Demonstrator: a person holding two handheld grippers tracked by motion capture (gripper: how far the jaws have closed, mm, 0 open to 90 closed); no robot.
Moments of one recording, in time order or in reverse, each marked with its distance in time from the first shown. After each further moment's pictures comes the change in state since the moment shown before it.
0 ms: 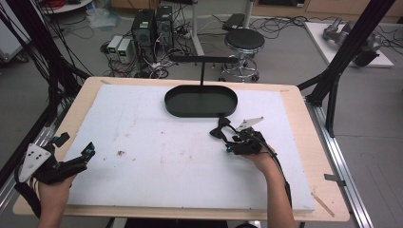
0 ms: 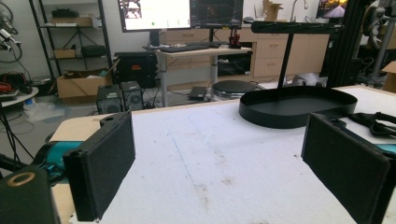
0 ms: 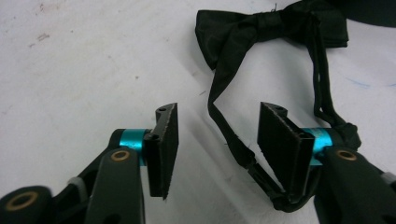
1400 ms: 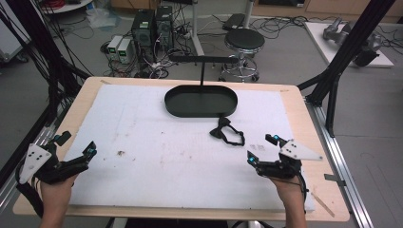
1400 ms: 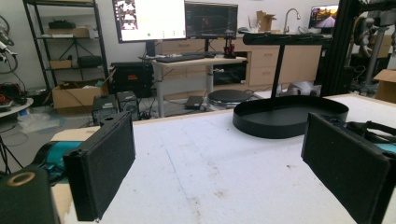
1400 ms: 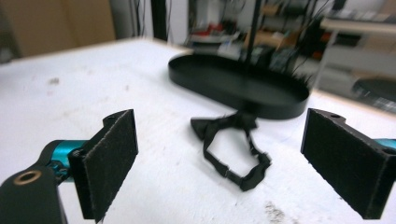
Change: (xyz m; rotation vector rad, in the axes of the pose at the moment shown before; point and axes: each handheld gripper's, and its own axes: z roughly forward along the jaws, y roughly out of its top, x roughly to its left) left arm -0.005 0.003 0.002 -0.042 -0.018 0.006; right arm 0.043 -0.058 -0.104 -0.563 -0.158 0.055
